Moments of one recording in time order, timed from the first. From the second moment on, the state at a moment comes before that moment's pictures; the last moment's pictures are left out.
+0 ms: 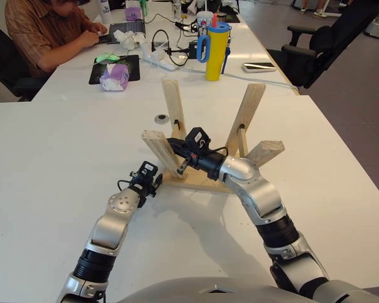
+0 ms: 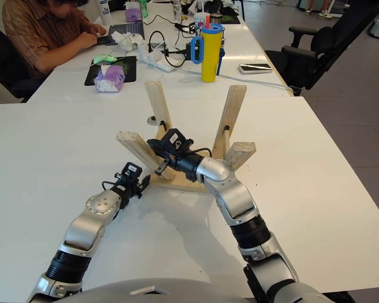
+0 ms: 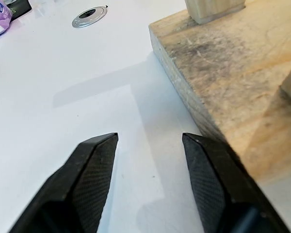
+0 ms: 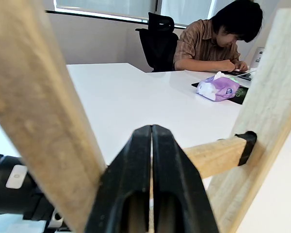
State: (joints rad) left arm -0.05 0.28 -0.23 -0.19 0.07 0.61 -0.23; right arm -0.36 -0.15 0.34 -0.17 0.17 0.42 0.52
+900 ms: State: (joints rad) left arm 0.10 0.31 -0.21 -0.32 0.10 0.61 -0.22; right arm 0.27 -0.50 0.00 -0.45 0.57 0.67 0.67
